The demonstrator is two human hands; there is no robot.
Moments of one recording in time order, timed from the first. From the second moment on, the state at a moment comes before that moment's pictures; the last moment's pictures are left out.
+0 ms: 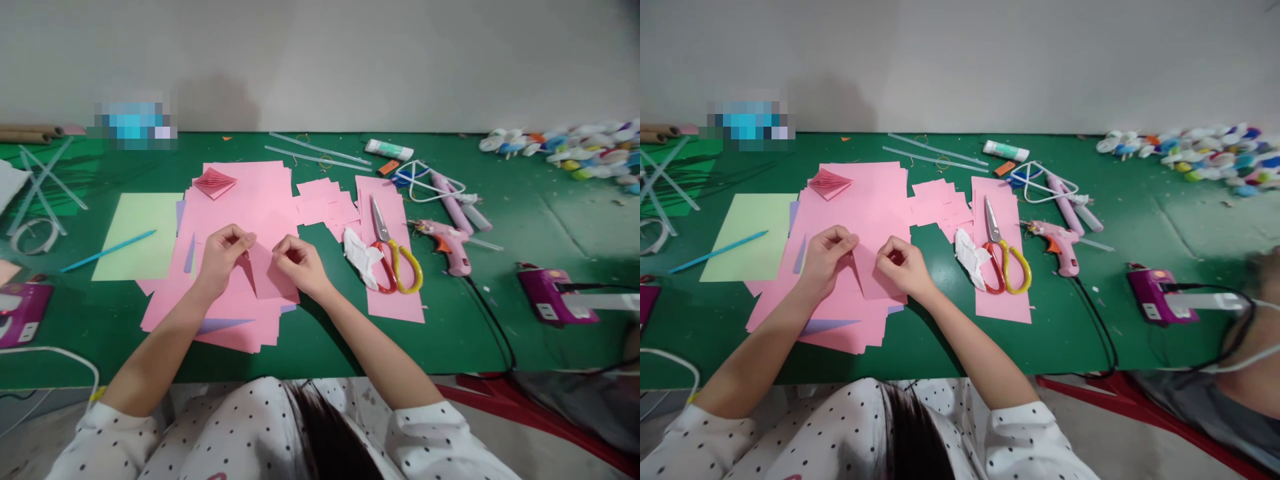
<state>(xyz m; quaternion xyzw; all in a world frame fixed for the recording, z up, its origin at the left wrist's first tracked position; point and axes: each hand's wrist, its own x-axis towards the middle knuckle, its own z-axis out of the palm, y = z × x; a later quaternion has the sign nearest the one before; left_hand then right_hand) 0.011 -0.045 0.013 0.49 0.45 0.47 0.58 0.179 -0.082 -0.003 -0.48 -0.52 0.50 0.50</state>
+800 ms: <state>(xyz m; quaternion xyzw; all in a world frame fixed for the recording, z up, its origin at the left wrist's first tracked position) 0.007 -0.041 0.016 0.48 0.46 0.45 0.60 0.184 -0.081 -0.003 -0.48 -0.52 0.50 0.50</state>
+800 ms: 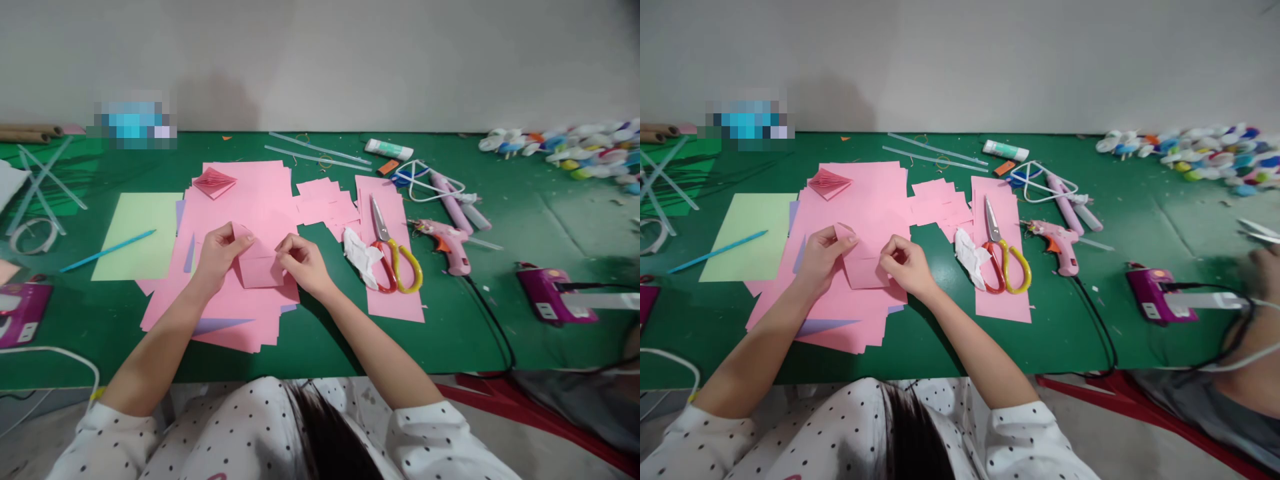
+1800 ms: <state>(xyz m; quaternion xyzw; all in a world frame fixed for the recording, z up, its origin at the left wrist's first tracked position) 0.010 -0.041 0.012 0.47 0.47 0.50 0.55 0.179 -0.083 0.000 -0.47 -0.54 0.50 0.48</state>
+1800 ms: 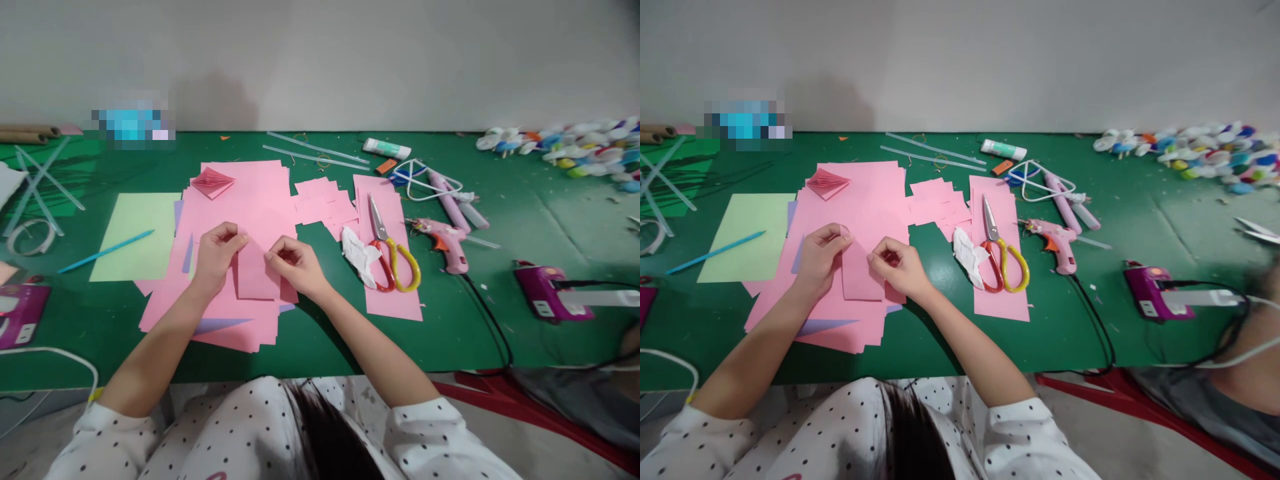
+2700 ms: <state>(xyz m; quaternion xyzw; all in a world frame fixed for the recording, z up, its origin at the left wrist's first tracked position) 0.009 -0.038 0.011 0.44 0.48 0.50 0.58 0.177 -0.084 -0.002 -0.47 -0.54 0.51 0.47</state>
